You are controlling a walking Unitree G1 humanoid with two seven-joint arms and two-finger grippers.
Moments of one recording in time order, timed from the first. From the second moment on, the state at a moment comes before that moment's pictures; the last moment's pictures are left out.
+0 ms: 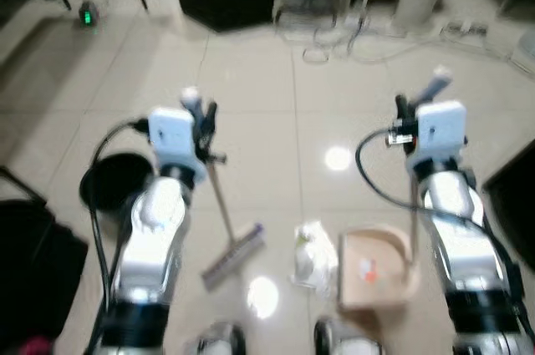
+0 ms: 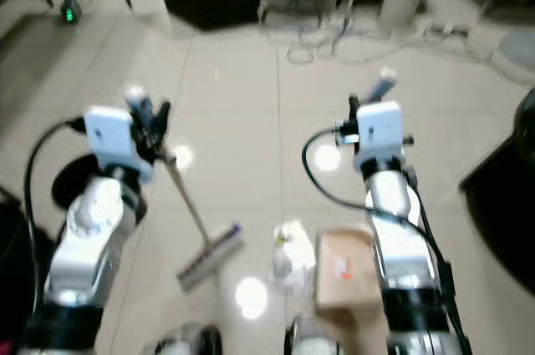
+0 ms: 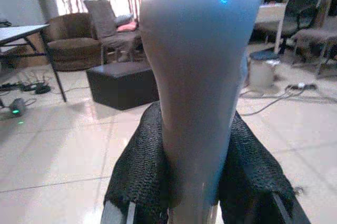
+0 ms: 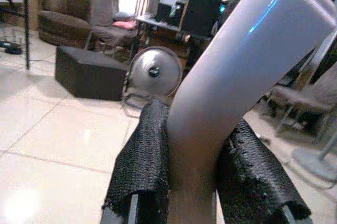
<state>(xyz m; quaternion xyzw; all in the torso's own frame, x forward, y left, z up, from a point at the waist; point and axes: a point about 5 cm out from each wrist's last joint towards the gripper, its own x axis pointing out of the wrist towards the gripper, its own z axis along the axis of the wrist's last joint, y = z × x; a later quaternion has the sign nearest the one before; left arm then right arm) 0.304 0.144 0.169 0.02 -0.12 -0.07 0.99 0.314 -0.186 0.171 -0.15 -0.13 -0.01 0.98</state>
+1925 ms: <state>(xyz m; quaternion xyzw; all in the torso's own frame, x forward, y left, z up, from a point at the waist) 0.356 0.096 0.193 -0.05 -0.24 -0.09 0.97 0.340 -0.103 0.161 -0.15 -0.21 0.02 0.97</state>
